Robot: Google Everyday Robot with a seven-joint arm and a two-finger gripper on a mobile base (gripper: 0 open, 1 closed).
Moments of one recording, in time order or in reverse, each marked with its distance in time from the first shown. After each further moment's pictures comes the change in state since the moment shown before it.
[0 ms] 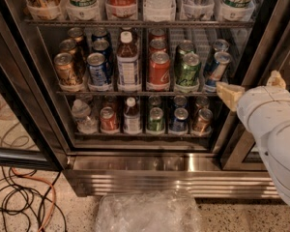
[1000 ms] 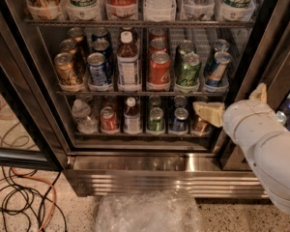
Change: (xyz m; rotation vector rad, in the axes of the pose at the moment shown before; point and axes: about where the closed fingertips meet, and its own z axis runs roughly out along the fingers) arm 0.036 0.036 0.007 -0.118 0.034 -0.035
